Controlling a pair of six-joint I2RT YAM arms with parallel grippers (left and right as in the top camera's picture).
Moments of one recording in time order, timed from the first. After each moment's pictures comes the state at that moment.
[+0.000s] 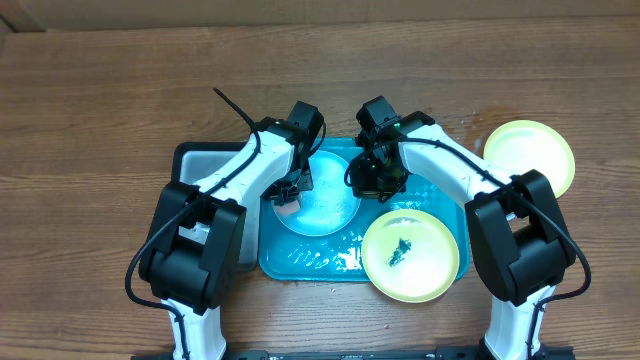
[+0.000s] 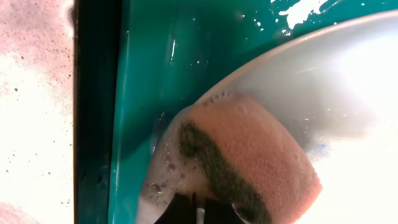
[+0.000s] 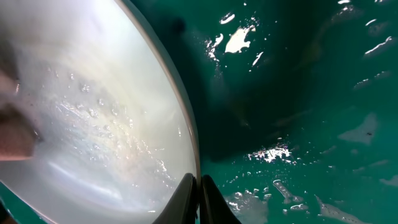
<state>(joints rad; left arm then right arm) -0.41 2.00 1.35 -0.92 -0.17 -0.62 0.47 2.03 1.41 -0.88 -0.30 0.38</state>
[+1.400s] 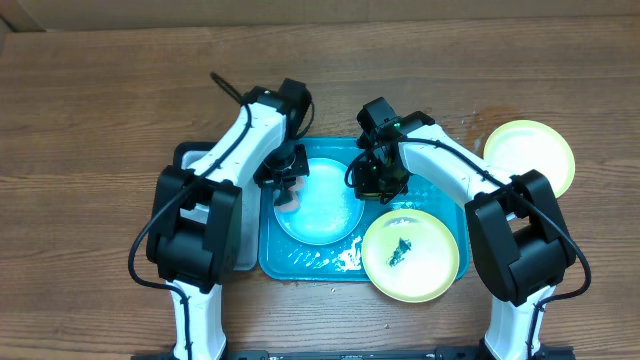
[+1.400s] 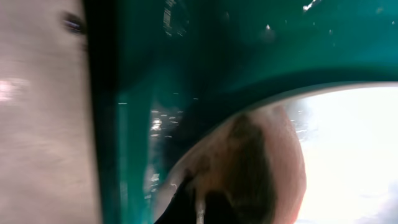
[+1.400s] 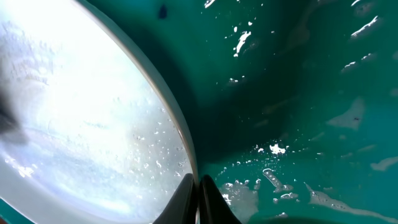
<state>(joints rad) -0.36 2.11 1.60 -1.18 -0.04 -0.54 0.47 2.03 1.41 -0.90 -0.28 0.38</state>
